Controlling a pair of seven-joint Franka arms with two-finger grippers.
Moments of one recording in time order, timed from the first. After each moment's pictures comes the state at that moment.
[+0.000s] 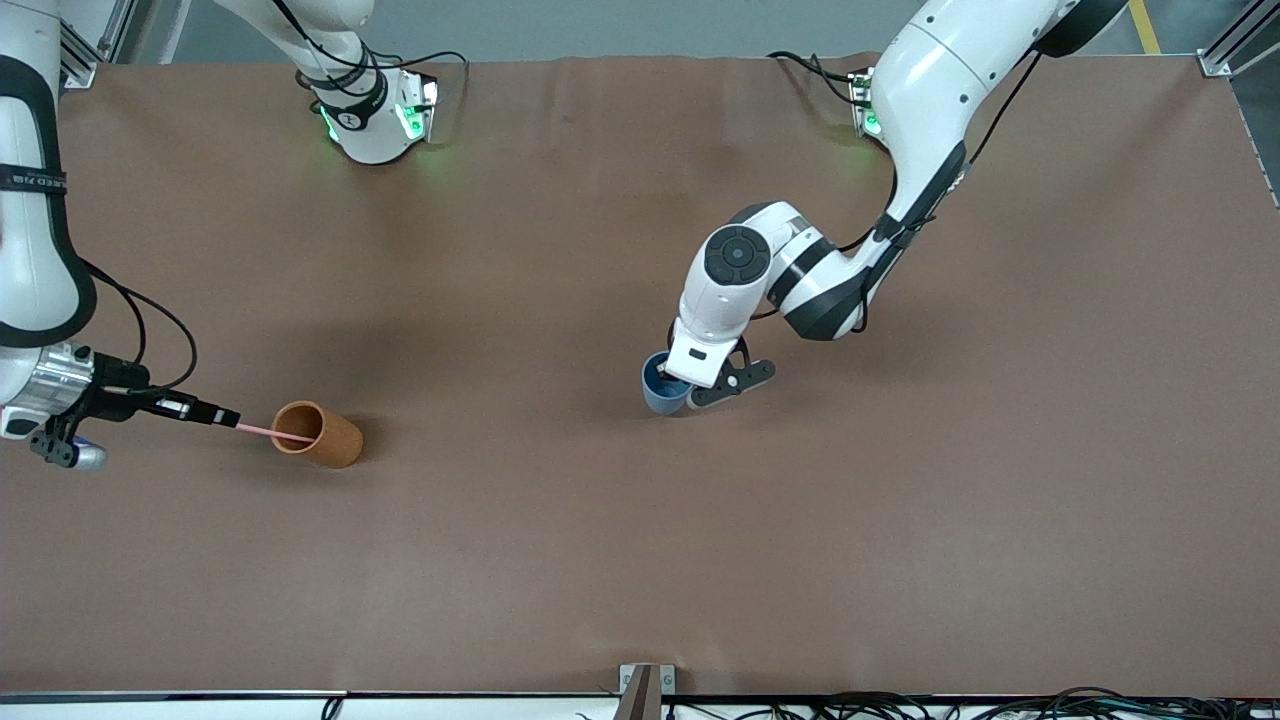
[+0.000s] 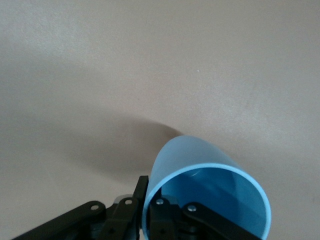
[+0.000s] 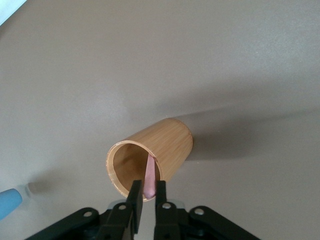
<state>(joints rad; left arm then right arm) -0.32 0.67 -0.46 -1.68 0.31 2.39 -1.31 -0.24 0.38 0.00 -1.76 0.48 2.01 -0.18</state>
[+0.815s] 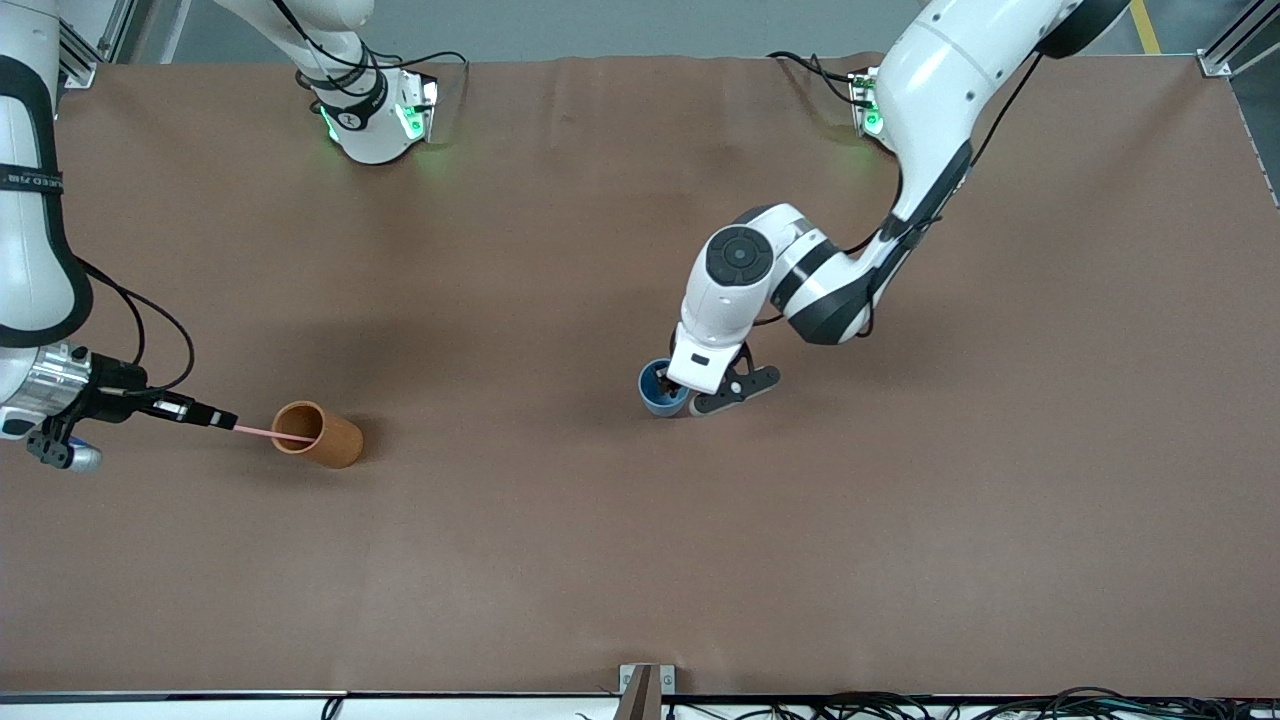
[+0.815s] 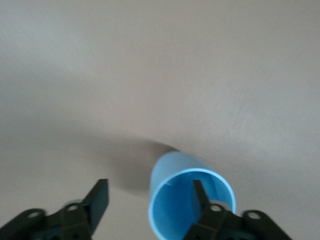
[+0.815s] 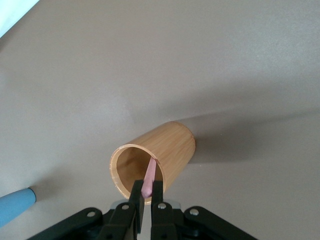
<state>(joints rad) -0.29 0.60 -0.45 -1.63 0.33 2.28 -1.23 -0.24 0.38 0.00 -1.75 0.50 2.01 -0.18</state>
